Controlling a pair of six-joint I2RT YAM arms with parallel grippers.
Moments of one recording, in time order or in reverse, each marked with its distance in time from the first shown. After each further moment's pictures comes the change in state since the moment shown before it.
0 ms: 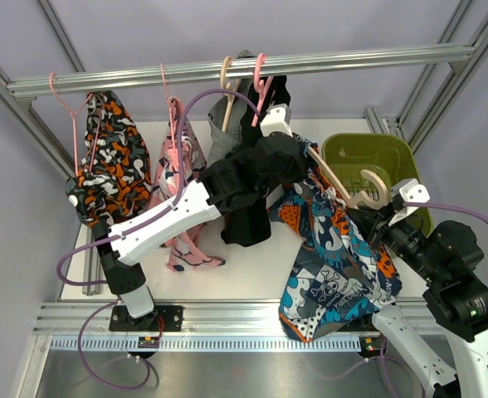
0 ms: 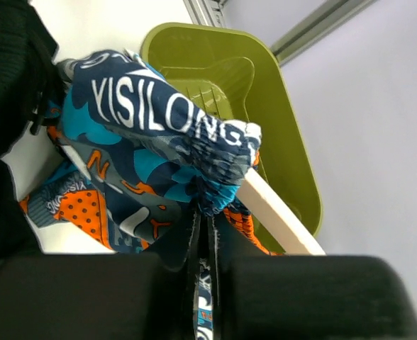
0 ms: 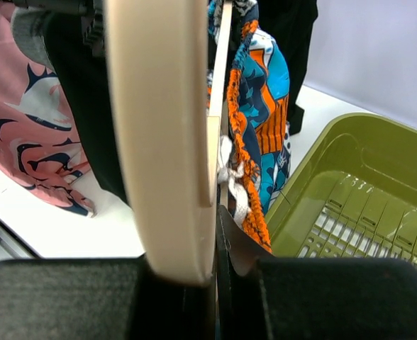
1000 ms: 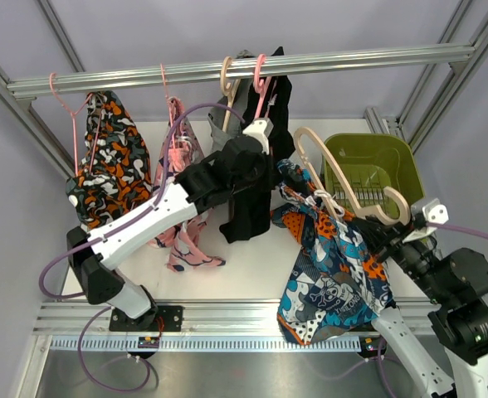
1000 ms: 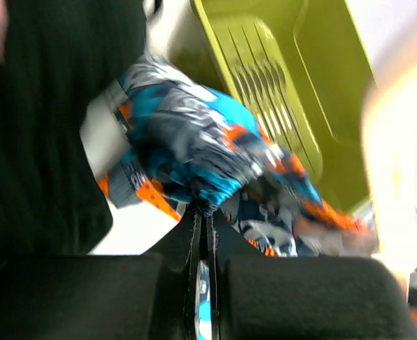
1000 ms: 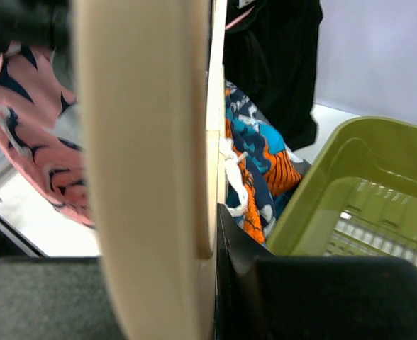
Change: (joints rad) left arm 0.177 -0.155 -0.326 0.085 0.296 0.205; right arm 0.000 -0.171 -0.070 0.024 0.019 0.116
